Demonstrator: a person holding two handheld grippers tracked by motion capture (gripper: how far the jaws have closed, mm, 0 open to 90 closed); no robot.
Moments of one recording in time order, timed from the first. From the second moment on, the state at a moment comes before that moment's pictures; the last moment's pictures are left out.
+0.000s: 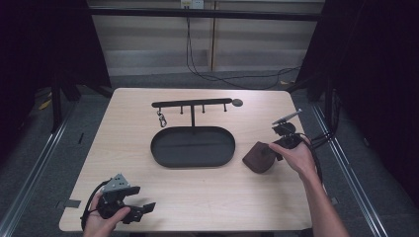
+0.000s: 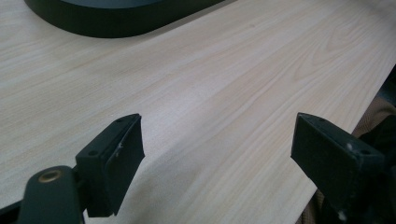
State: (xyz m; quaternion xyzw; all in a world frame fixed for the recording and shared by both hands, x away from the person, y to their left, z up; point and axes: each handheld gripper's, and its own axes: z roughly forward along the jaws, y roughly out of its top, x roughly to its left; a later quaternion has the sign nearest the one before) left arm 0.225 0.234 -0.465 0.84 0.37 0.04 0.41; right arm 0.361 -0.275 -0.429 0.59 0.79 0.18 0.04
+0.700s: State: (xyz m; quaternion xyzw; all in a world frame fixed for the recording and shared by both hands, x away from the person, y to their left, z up) left arm 0.223 0.232 -0.465 0.84 0.36 0.04 0.41; right arm 0.386 -0.256 -0.463 0.60 0.79 0.11 0.01
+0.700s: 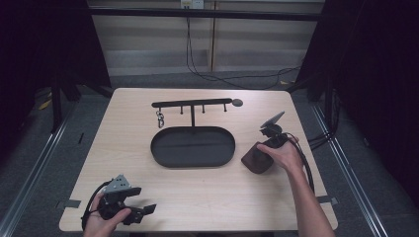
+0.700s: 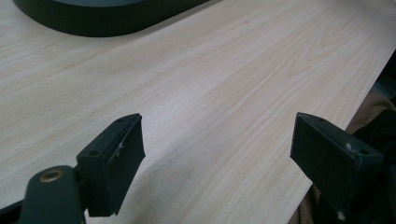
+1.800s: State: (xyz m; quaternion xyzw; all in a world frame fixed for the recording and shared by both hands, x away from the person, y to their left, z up) left arm 0.225 0.234 -0.465 0.84 0.36 0.03 0.40; right arm 0.389 -0.281 -0.456 0.65 0.75 0.14 -0.06
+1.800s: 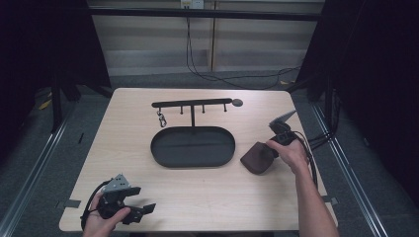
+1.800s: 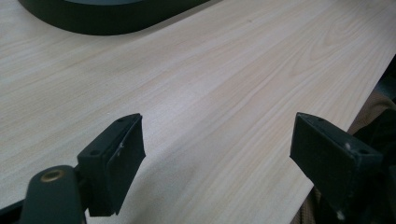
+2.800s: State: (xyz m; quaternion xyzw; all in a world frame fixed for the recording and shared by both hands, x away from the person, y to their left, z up) left arm 0.225 0.238 -0.463 0.83 0.36 0.04 0.41; right arm 0.380 -0.248 -0.384 0.61 0.78 0.13 0.01
